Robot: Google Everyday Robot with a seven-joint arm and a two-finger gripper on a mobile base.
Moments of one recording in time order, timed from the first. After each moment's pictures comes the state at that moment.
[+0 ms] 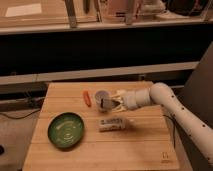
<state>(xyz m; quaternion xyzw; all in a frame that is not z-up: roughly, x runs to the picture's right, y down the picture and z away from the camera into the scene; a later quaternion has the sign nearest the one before) 0.048 0.072 0.748 -0.14 -0.45 0.04 0.88</state>
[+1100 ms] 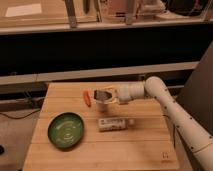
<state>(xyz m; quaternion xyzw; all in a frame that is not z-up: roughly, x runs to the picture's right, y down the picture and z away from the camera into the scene) 0.007 0.034 0.754 -0.09 -0.53 0.02 0.85</state>
